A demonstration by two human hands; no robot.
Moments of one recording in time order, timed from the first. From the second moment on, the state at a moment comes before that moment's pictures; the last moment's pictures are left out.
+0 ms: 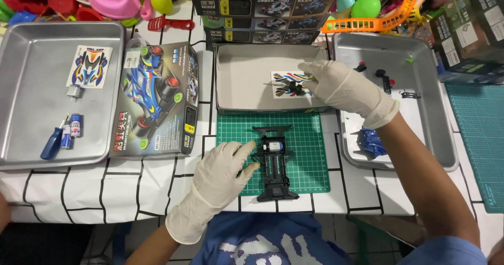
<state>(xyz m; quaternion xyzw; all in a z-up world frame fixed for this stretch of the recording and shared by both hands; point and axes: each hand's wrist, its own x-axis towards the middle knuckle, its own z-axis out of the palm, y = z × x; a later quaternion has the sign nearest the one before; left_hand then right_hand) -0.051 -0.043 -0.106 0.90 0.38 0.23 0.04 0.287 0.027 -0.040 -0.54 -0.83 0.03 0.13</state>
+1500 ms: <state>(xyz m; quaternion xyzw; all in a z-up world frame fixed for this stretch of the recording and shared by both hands) -0.068 -0.035 -0.115 0.92 0.27 0.24 0.14 0.469 -0.109 -0.045 -0.83 -0.52 0.21 0.03</state>
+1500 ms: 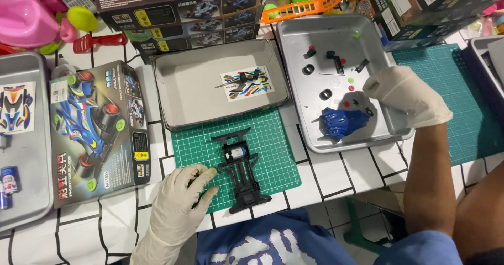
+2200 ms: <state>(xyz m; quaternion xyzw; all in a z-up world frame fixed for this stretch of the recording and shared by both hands) -0.072 -0.036 -0.114 0.92 0.26 0.25 0.12 0.452 -0.127 -0.059 -0.85 -0.51 0.15 0.02</state>
